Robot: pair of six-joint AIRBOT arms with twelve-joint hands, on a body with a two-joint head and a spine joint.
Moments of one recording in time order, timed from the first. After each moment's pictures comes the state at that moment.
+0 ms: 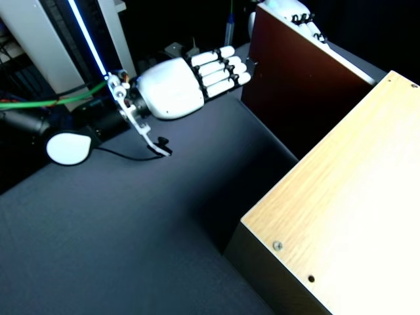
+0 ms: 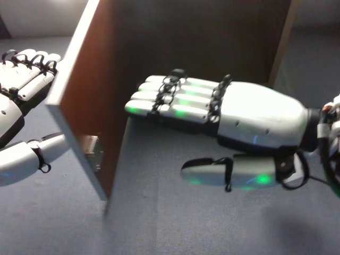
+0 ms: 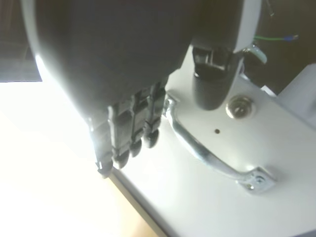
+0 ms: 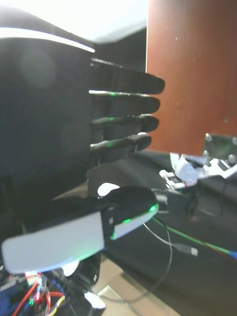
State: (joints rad) left arm 1.11 -0.78 0.91 -0.26 -1.29 0.98; right arm -0.58 -1.23 1.22 -0.52 1.01 -0.37
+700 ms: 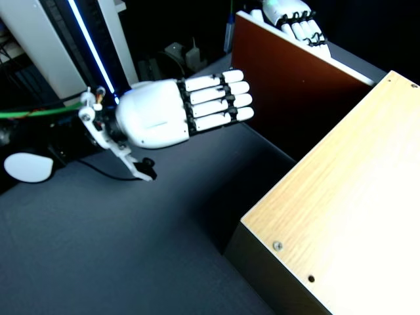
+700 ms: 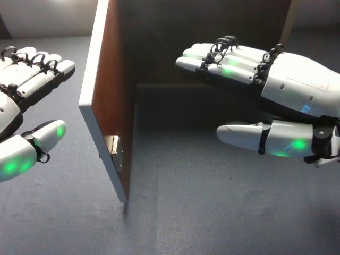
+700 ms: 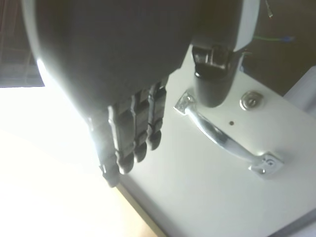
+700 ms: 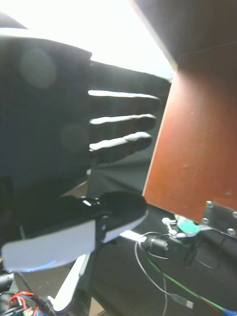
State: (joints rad) left arm 1.11 -0.78 0.91 -0.26 -1.32 0.97; right arm -0.63 -1.15 1.22 -0.36 1.03 -0.43
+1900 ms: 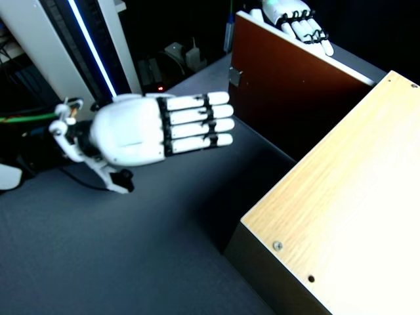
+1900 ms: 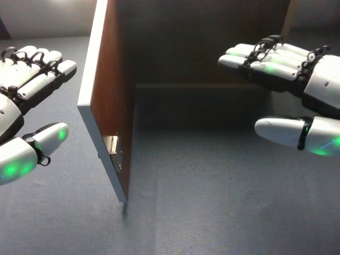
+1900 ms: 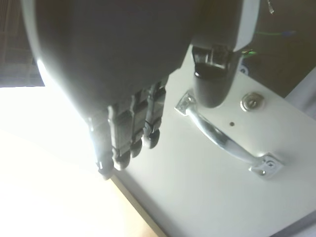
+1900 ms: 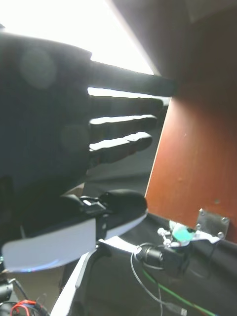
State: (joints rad) left arm 1.12 -0.78 0.90 -0.26 -1.33 0.97; right arm -0.74 -1.04 1.17 -0.23 1.09 -0.45
